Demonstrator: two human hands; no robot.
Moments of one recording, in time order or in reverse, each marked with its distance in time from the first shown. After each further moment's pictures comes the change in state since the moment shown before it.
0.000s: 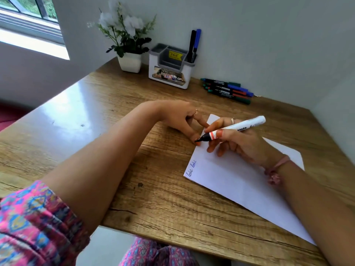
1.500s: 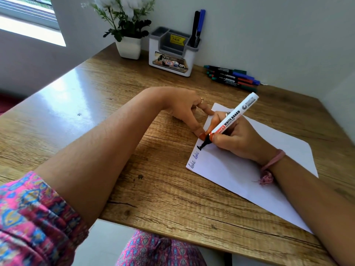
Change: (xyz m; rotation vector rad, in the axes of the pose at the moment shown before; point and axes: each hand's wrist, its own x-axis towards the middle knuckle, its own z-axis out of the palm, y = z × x) left_hand 0.003 0.007 -0.001 -0.019 -0.016 -0.084; right_hand 0.003 0.010 0.016 -0.246 -0.033 -0.123
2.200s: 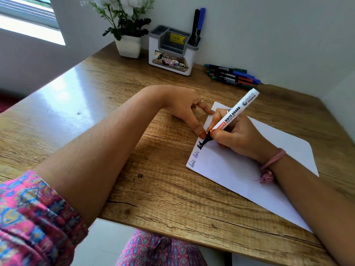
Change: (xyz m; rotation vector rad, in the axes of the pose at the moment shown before) left_hand 0.000 0.000 0.000 0.012 -0.009 -0.005; right_hand 0.002 0.001 -0.001 -0.027 0.043 -0.009
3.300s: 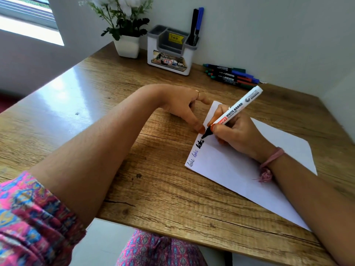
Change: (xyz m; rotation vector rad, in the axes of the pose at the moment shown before) left_hand 0.002 -0.005 0.001 -0.144 -0.005 -0.029; right_hand 0.000 -0.004 0.001 -0.009 0.095 0.019
